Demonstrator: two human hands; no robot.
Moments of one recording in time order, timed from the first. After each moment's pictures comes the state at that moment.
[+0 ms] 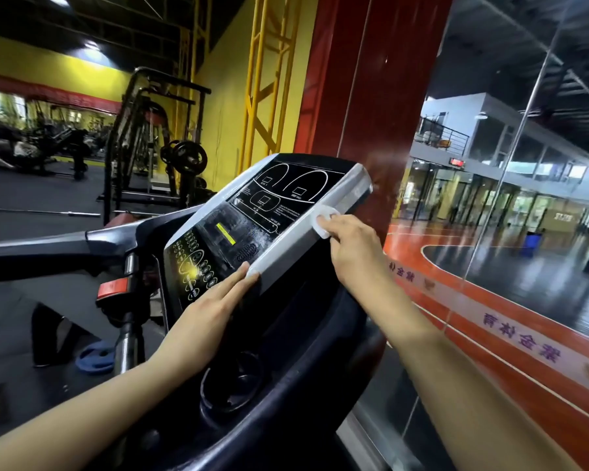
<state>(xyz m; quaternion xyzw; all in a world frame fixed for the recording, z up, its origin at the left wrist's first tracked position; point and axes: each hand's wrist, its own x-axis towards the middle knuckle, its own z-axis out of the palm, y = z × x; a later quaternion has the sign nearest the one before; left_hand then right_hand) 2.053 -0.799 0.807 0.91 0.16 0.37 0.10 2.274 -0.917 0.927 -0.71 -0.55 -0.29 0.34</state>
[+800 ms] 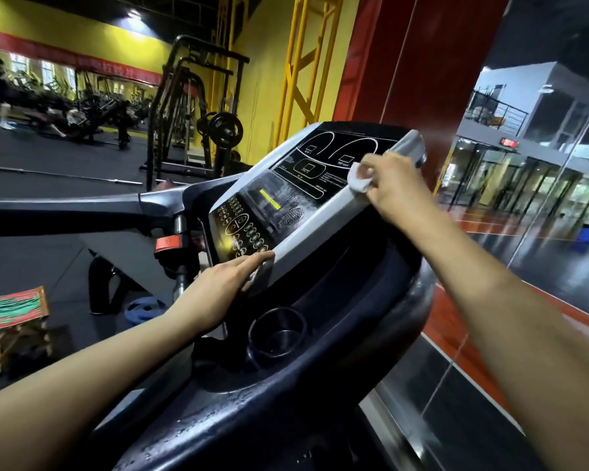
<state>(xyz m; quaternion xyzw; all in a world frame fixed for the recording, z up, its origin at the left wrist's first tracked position) 2.007 -0.776 0.786 0.92 0.21 0.33 0.08 2.258 -0.894 0.971 -0.73 -0.56 -0.32 0.20</state>
